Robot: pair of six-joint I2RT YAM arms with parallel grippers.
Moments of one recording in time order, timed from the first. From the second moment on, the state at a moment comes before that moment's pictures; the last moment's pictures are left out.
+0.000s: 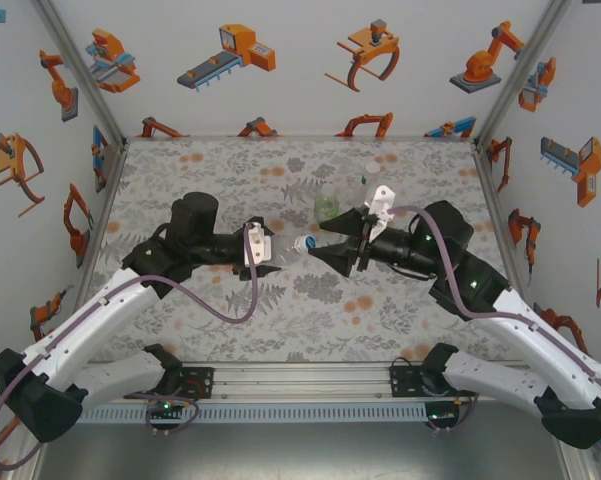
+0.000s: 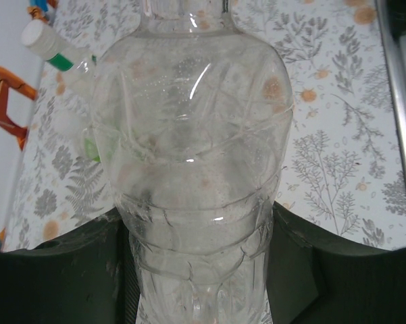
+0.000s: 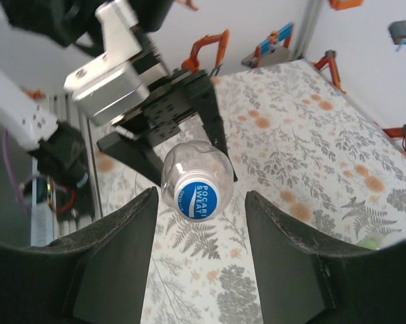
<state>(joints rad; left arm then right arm) -0.71 1.05 0.99 -0.45 0.66 0.78 0.84 0.90 1.08 -0.23 -0.44 -0.10</state>
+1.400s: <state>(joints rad) -0.72 1.09 1.03 -0.54 0.69 0.82 0.84 1.01 1.17 -0.42 -0.57 -0.42</state>
